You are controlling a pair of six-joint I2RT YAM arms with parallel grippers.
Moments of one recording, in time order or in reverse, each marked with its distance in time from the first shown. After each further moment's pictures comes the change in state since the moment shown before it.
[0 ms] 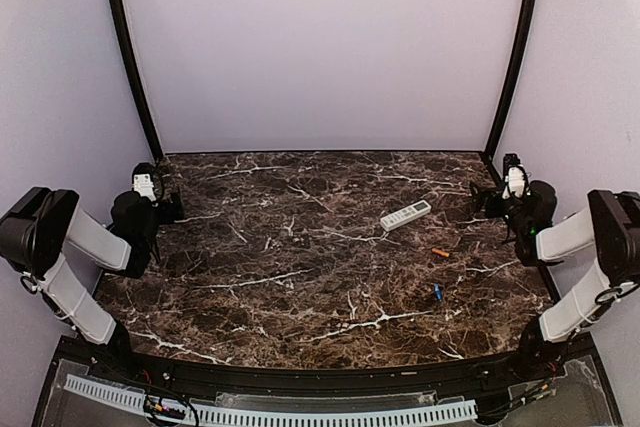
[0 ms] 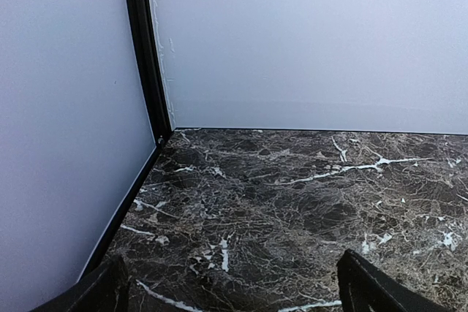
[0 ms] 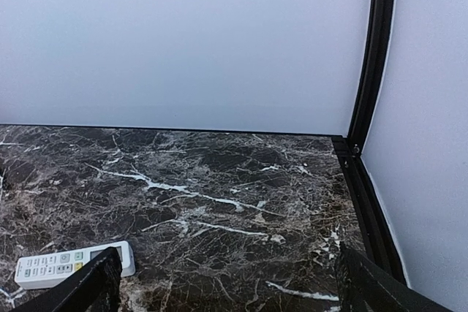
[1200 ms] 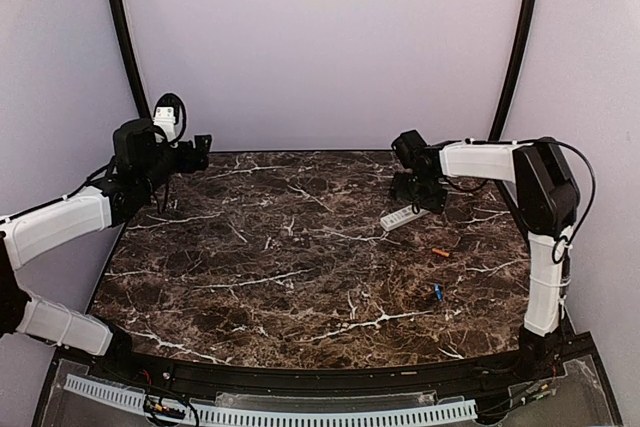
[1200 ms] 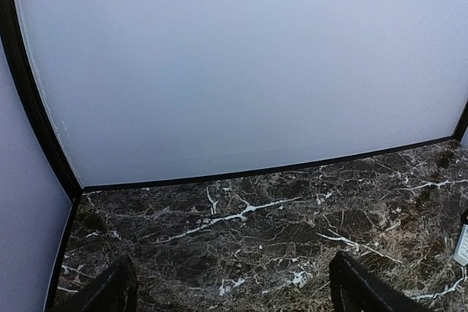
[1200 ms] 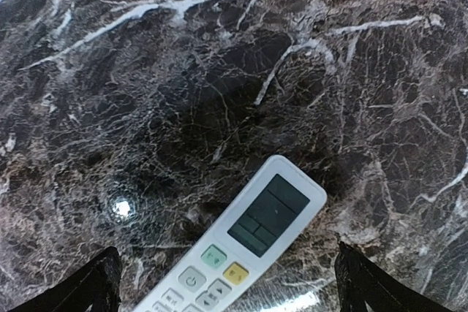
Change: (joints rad) left arm -0.278 -0.346 0.496 -0.891 0.014 -0.057; right arm 0.546 0.522 1.128 -1.630 0.571 0.815
